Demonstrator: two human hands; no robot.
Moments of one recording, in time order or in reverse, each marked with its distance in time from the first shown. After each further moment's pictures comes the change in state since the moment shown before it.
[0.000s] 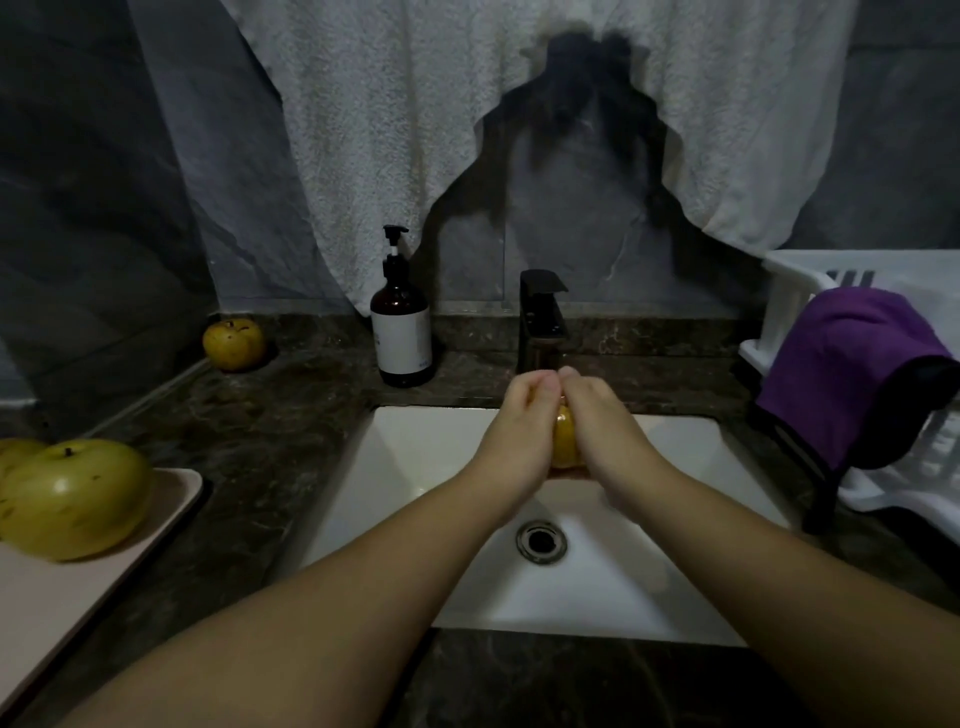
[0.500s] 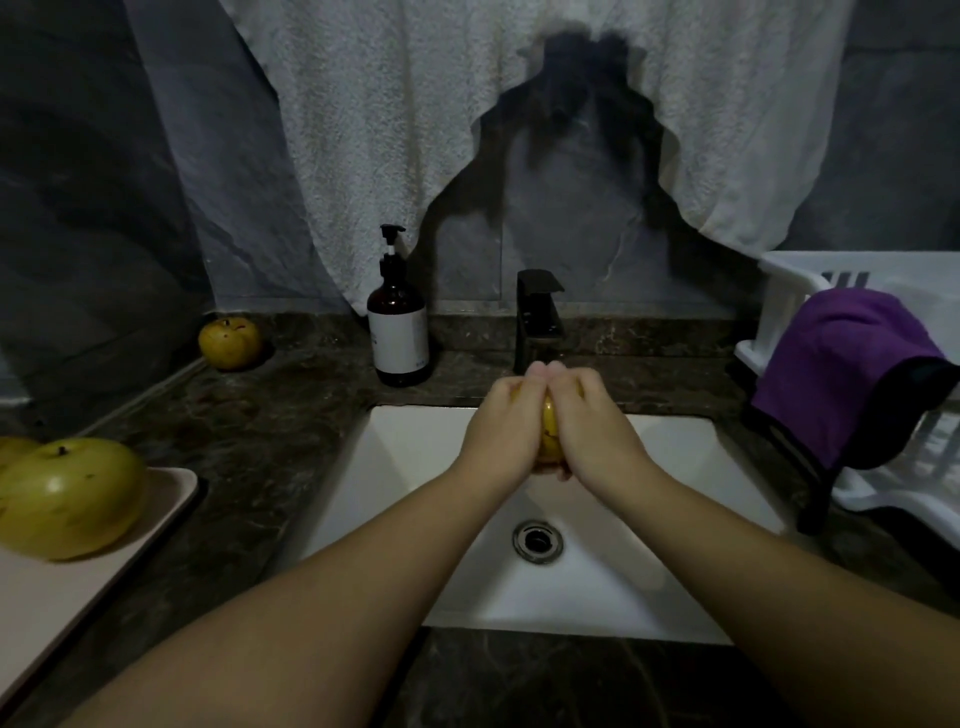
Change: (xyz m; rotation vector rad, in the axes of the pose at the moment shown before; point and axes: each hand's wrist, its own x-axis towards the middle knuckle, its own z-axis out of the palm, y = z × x) left_hand 0.008 -0.001 -0.012 0.205 0.087 0.071; right_hand -0.007 0.001 0.005 -0.214 0.033 -0.180
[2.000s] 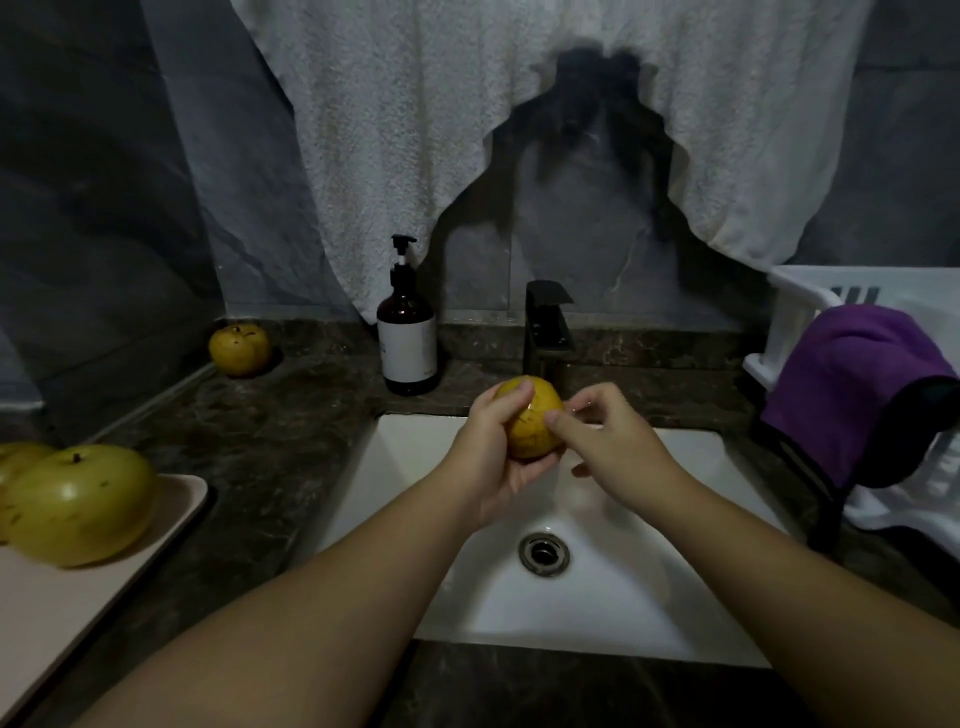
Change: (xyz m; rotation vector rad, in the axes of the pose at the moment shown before) left_hand 0.002 0.001 -0.014 -0.691 -0.119 -0.294; right_hand 0.007 0.013 -0.020 0.008 -0.067 -0.075
